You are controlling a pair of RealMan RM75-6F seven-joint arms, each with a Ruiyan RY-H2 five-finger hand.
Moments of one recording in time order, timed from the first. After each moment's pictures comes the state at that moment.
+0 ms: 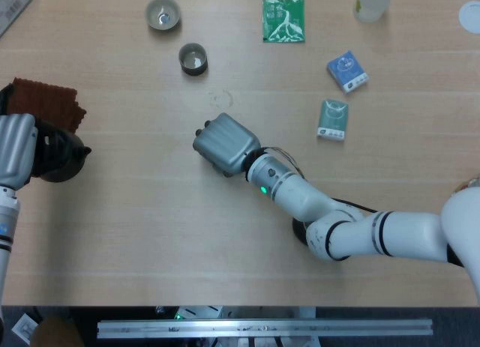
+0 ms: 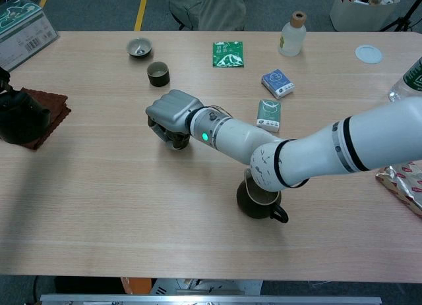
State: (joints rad) left arm -0.34 -1.18 -0.12 -1.80 1.16 1.24 0.21; right arm 1.20 -2.01 0.21 -1.09 -0.87 0.64 -0.64
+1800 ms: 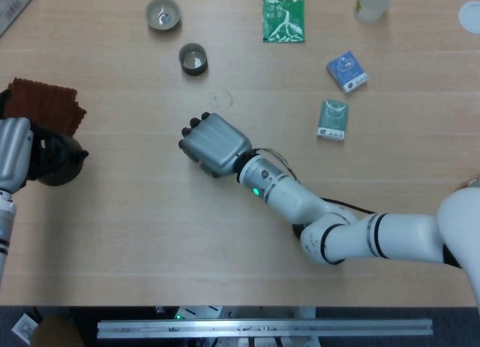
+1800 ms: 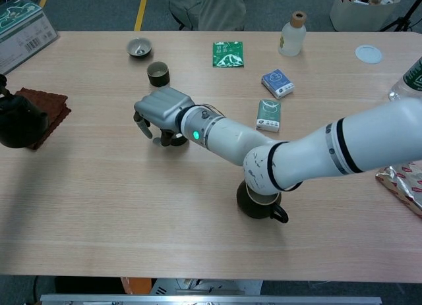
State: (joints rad) left arm -0.32 -1.18 -0.11 -1.79 1.18 1.23 0.16; right arm 1.21 -2.01 0.23 -1.12 -0.90 0.68 -0.56
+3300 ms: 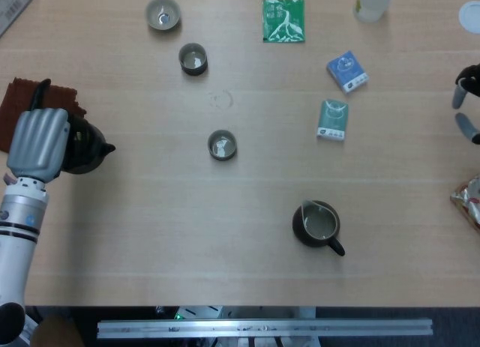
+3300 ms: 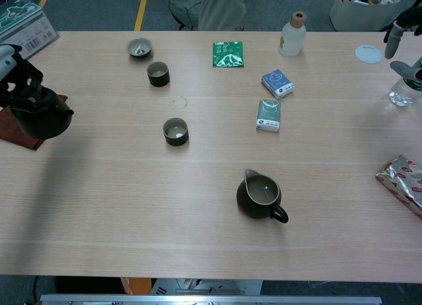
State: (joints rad) left arm -0.39 -1.27 -0.14 -1.79 1.17 1.20 0.22; right arm 0.49 -1.06 -0.02 -1.73 -1.33 1.28 -0.09
